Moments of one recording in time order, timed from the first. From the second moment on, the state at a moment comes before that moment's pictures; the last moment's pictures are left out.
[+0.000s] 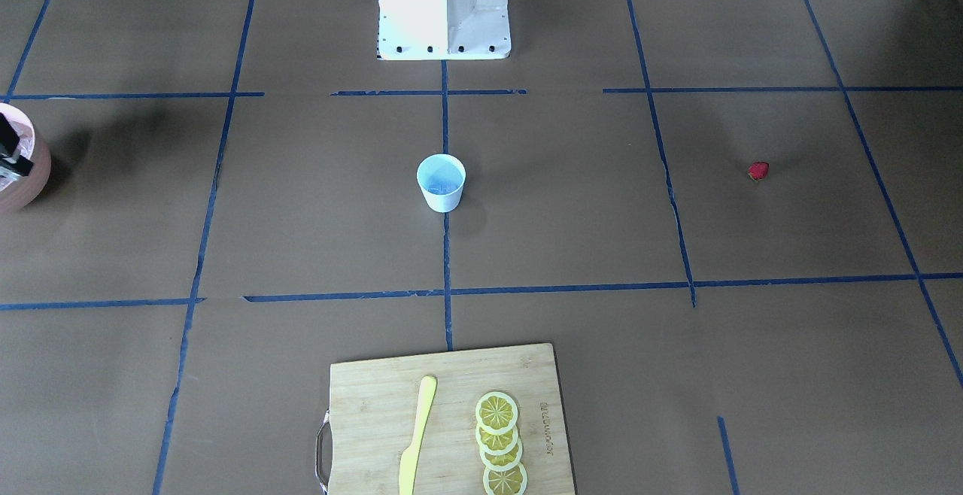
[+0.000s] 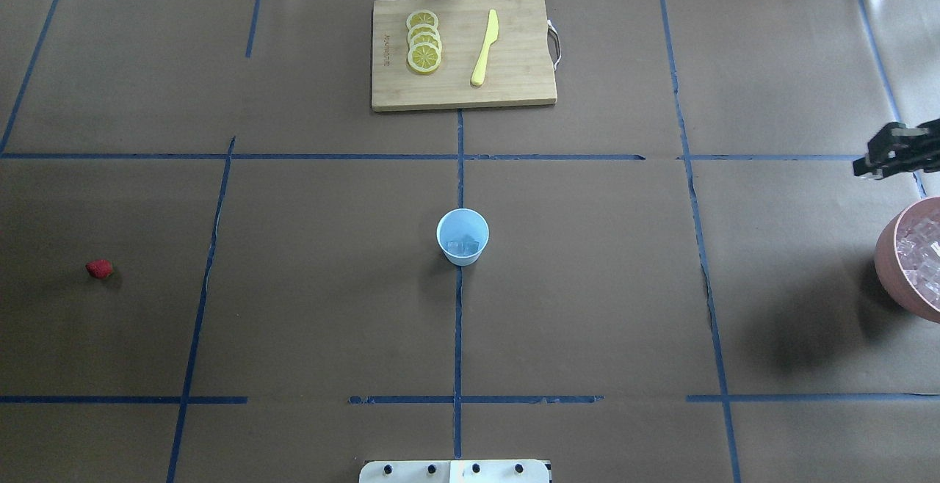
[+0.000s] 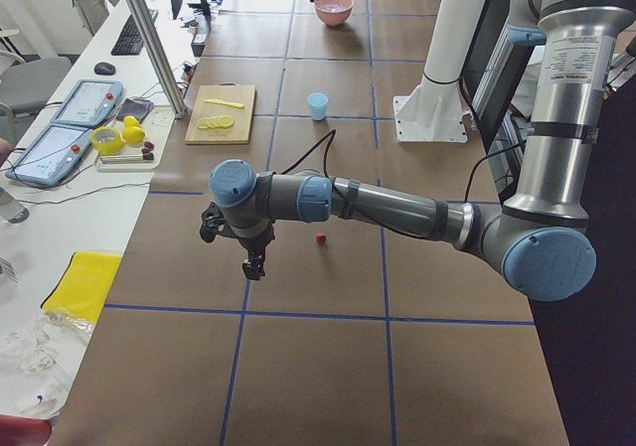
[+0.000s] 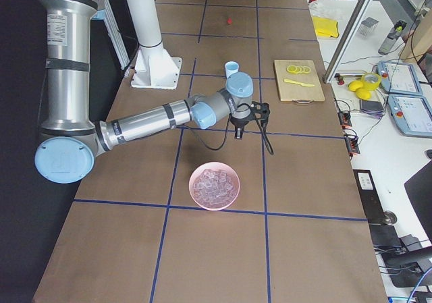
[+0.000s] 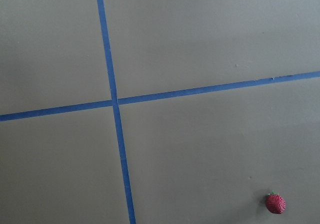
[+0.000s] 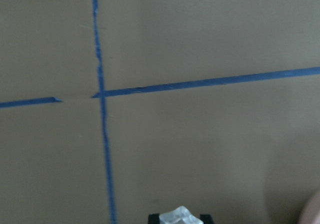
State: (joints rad) left arm -1.52 -1.66 -1.68 -1.39 -2.45 0.09; right arm 1.16 -1.55 1.95 -1.32 2.38 0.89
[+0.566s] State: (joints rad) left arm -1.52 -1.65 -1.69 -1.40 -2.47 0.09; right arm 0.76 -1.15 1.91 -1.33 2.15 1.58
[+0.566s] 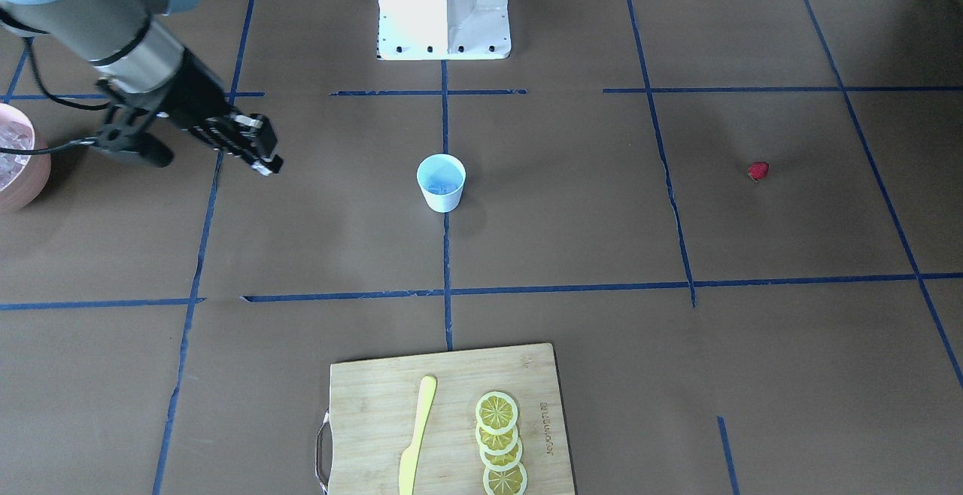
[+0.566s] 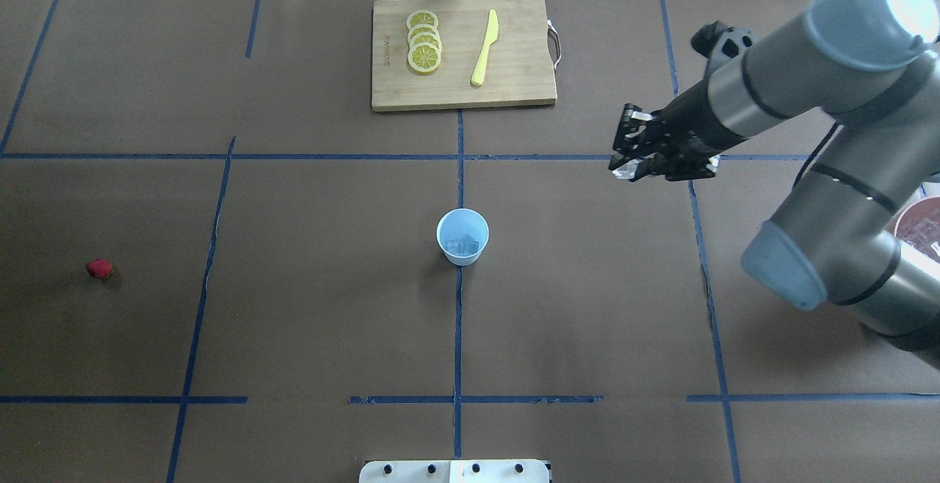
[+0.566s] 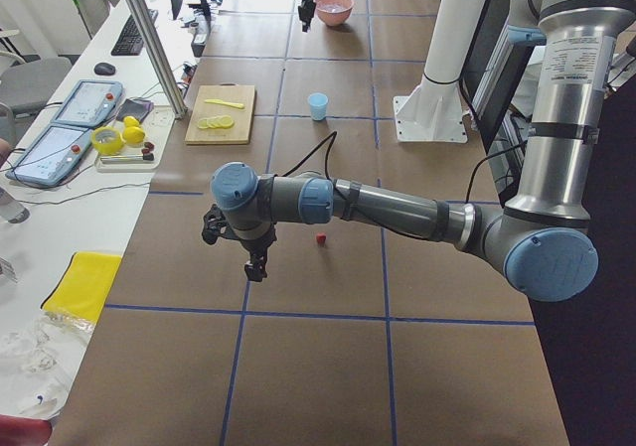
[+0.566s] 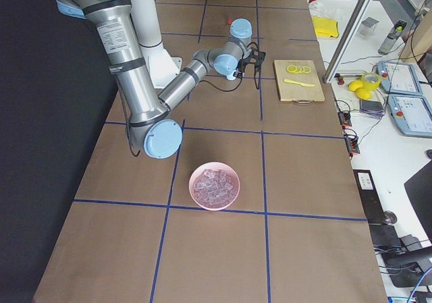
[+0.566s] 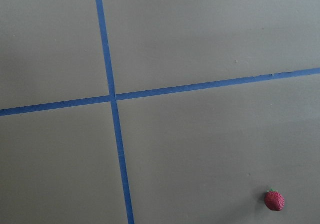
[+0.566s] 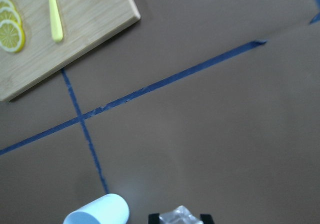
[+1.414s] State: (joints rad) left arm -1.52 -1.61 -1.73 -1.43 -2.51 0.09; right arm 0.52 -0.86 1.65 -1.33 1.90 1.78
